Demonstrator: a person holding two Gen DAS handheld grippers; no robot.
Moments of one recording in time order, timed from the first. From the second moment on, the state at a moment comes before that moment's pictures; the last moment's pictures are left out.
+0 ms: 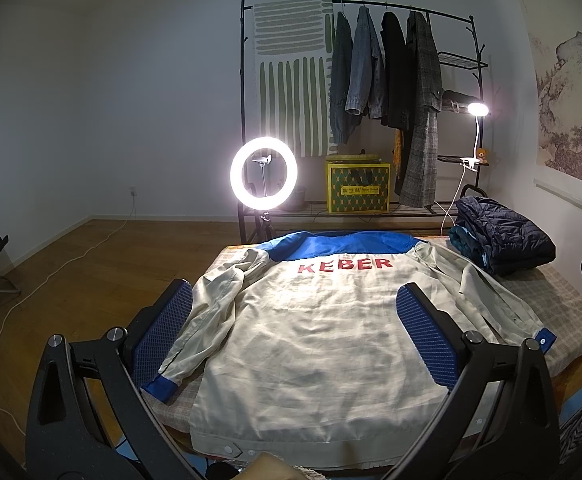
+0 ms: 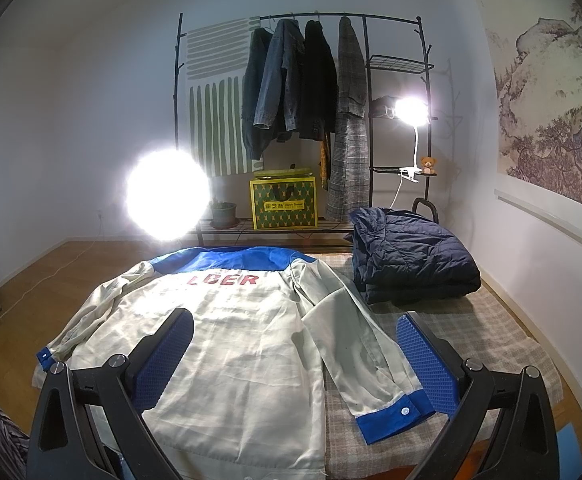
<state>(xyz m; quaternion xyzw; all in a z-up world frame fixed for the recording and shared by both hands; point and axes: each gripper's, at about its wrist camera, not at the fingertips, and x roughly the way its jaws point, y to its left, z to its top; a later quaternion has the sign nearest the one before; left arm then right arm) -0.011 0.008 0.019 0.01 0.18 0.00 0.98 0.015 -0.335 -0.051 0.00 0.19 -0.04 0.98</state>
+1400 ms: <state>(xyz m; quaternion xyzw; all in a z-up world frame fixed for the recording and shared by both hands) 0.086 0.120 -0.030 0.00 0.26 0.10 0.96 0.150 -0.256 -0.078 -0.03 0.23 0.05 0.97</state>
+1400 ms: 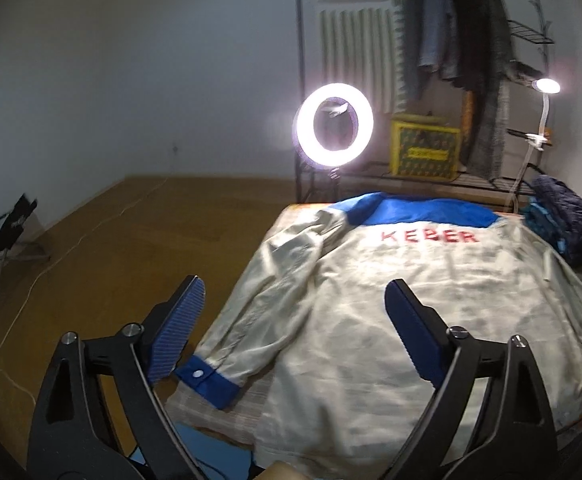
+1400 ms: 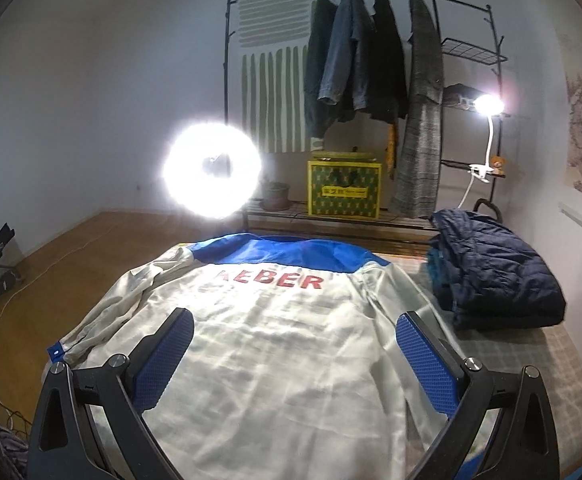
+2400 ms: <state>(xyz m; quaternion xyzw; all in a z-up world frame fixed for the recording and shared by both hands) 0.216 0.352 -0.257 -0.27 0.53 0.08 0.80 0.258 -0.221 -0.173 0.01 0.37 0.13 0.92</state>
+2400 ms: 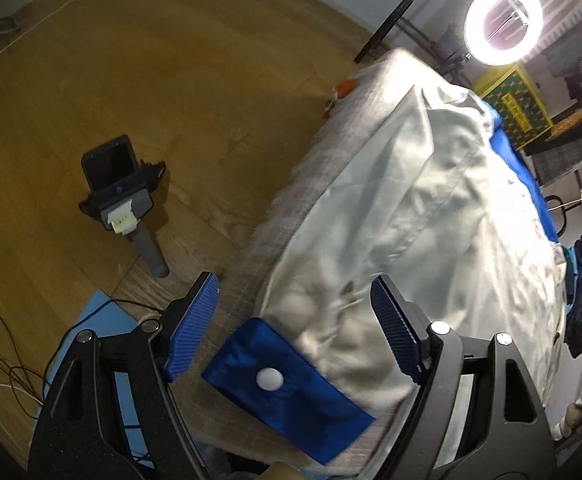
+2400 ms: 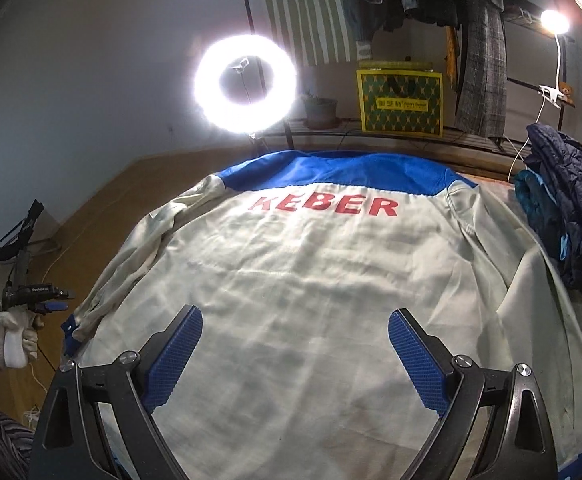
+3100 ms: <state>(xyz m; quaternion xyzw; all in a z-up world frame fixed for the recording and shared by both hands) 0.226 0.344 -0.248 -0.22 0.52 0.06 0.82 0.262 -0.209 -0.181 -0.01 0.37 0.14 0.92</state>
